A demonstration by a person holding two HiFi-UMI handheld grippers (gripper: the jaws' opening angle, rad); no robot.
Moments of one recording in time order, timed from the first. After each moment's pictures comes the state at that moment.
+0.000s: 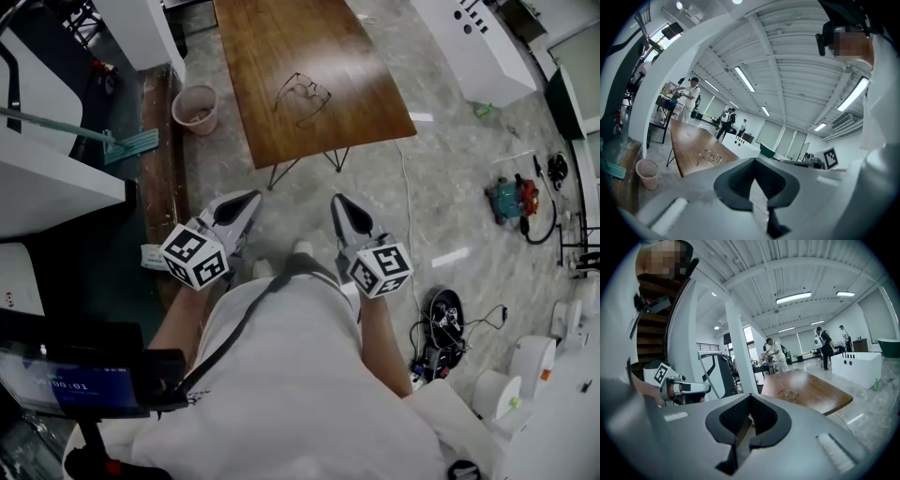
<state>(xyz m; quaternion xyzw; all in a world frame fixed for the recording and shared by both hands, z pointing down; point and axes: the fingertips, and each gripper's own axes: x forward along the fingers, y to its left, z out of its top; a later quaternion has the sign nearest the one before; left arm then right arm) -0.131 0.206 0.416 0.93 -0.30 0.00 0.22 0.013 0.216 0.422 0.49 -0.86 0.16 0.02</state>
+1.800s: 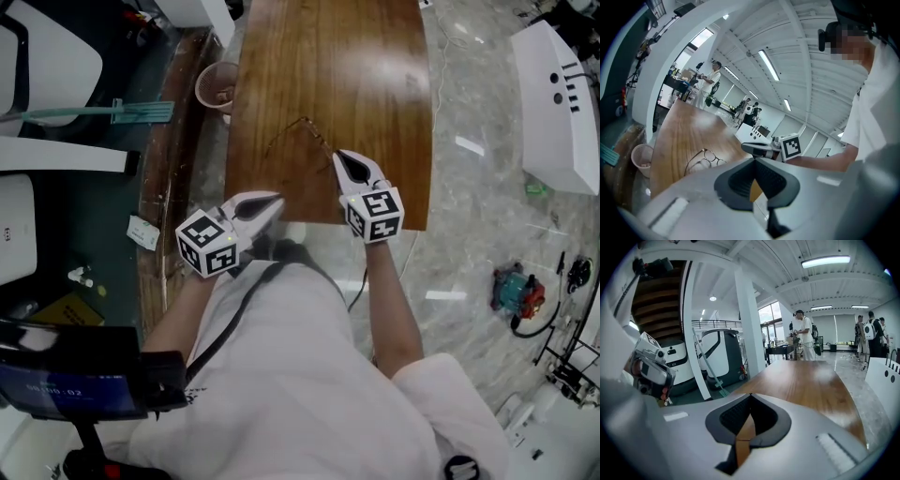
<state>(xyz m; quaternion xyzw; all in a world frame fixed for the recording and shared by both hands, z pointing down) 0.011 -0.061 0.487 0.87 -0.37 0.04 0.32 0.078 -0.183 0.530 0.31 -0.92 0.14 0.18</state>
